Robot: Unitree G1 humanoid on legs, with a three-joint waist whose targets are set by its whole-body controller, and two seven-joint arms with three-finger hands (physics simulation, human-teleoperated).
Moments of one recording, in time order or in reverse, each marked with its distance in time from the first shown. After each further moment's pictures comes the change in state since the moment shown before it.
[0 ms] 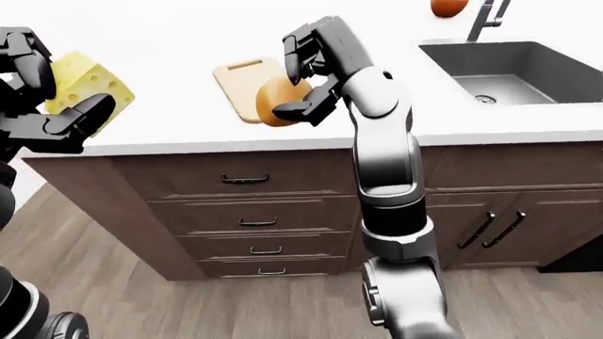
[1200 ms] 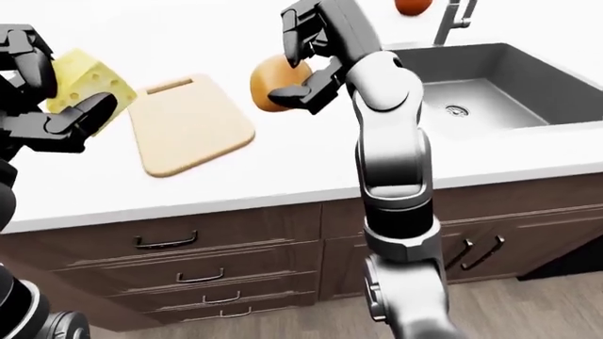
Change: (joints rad) left arm -0.006 -0.003 -0.005 -0.003 -0.003 -0.006 -0.005; right arm -0.026 -0.011 0.000 -0.090 0.033 0.038 -0.044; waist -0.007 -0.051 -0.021
